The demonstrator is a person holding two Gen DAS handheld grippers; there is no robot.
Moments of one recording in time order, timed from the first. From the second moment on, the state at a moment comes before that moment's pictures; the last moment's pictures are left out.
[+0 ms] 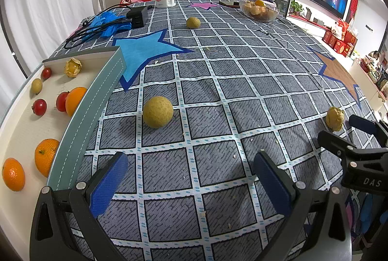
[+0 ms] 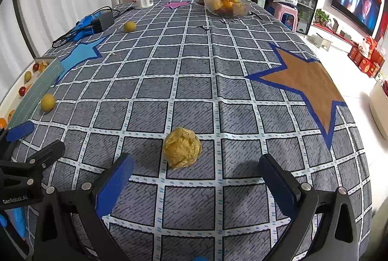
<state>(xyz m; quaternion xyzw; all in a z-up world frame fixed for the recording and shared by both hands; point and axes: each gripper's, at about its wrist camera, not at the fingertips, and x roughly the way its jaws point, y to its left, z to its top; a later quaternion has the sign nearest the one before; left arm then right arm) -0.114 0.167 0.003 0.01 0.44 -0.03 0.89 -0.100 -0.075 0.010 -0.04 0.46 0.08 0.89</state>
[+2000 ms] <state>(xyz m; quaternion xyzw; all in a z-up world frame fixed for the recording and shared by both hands) -0.130 0.226 0.066 -0.05 0.41 -0.03 0.91 -0.110 0.019 0.078 0.00 0.43 0.26 0.87</state>
